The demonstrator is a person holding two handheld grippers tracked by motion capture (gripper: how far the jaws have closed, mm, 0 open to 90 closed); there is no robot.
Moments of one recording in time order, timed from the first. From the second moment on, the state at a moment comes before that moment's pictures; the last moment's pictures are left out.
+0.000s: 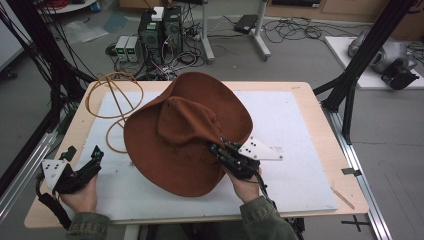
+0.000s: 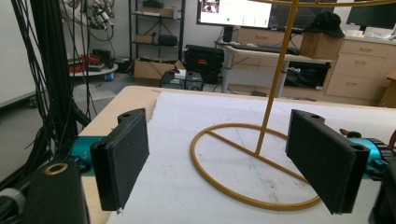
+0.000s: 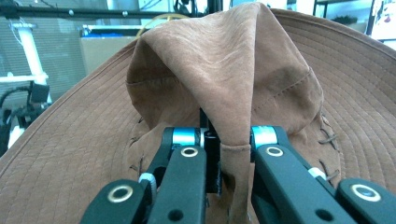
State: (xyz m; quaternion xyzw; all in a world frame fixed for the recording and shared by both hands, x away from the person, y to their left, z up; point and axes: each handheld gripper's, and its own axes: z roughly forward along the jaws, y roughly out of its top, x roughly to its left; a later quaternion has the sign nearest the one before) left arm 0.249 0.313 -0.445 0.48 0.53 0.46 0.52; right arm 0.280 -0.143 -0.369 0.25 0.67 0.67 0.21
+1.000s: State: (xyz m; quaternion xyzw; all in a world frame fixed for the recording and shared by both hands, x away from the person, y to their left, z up) left arm 0.249 0.316 -0.447 0.47 0.54 0.45 0.53; right arm 0.319 -0.085 -0.312 0.23 0.62 0.72 0.21
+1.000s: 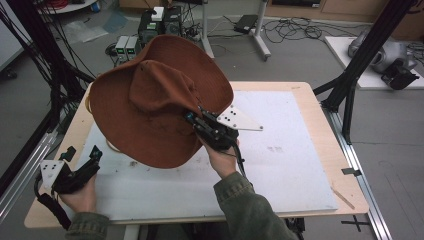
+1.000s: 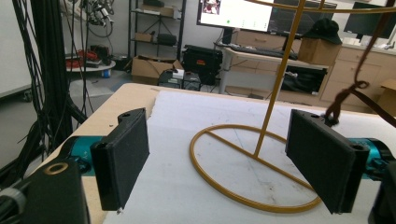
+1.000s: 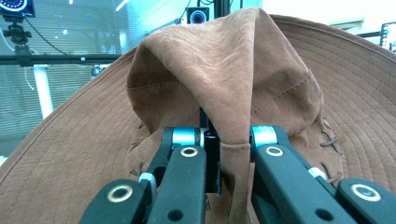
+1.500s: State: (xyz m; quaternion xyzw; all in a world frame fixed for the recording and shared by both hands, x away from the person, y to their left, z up) left arm 0.249 0.318 -0.446 0.47 0.54 0.45 0.53; right arm 0.342 -0.046 -0.291 0.22 0.62 0.73 0.20
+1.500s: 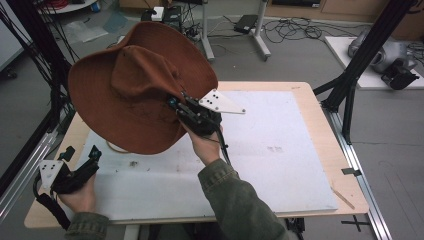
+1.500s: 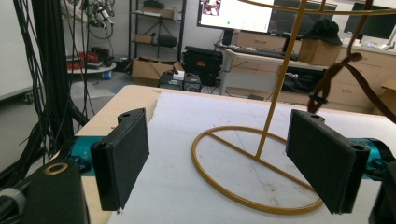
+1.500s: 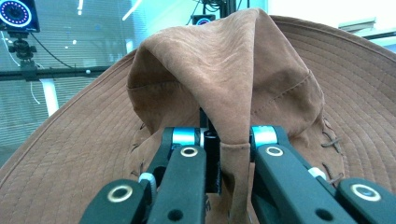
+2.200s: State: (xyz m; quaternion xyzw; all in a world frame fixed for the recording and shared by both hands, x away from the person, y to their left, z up) left arm 0.252 0.319 -0.448 0.47 0.54 0.45 0.53; right arm 0.377 0.033 -0.276 0.20 0.63 0.73 0.18
